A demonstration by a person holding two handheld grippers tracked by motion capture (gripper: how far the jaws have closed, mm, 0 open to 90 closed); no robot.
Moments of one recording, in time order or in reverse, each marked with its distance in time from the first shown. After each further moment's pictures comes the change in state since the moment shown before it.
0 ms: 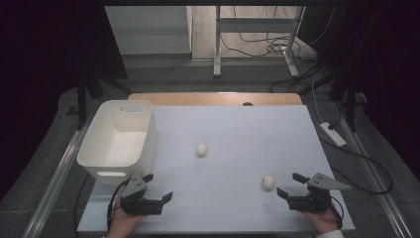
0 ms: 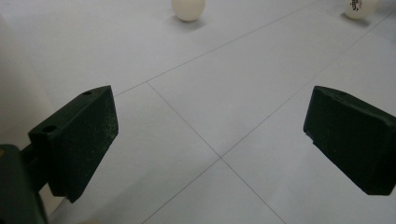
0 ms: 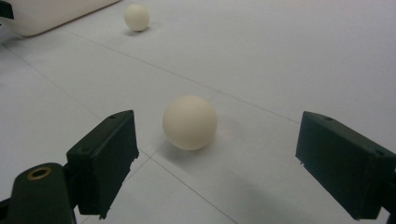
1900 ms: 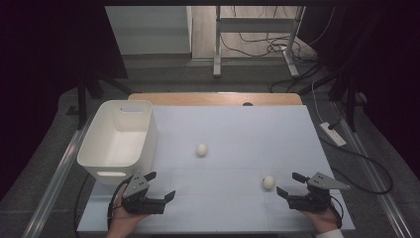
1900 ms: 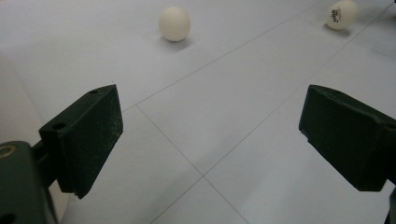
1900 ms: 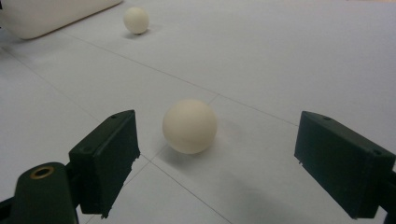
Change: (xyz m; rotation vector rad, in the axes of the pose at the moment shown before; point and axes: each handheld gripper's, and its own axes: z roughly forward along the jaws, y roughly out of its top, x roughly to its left) left arm -0.014 0.019 -0.008 -0.011 -0.007 0.055; right arm 0.000 0.001 0.001 -0.002 -0.005 0.000
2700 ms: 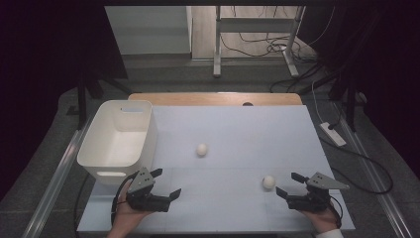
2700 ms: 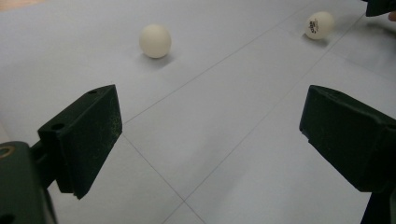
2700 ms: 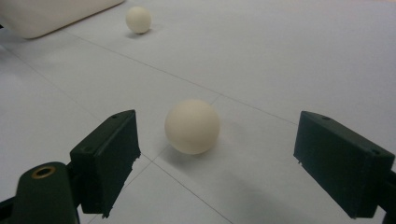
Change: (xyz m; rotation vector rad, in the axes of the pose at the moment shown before) left arm -0.007 0.023 0.004 0.016 -0.043 0.016; right arm 0.001 0.000 0.001 -0.001 0.007 -0.001
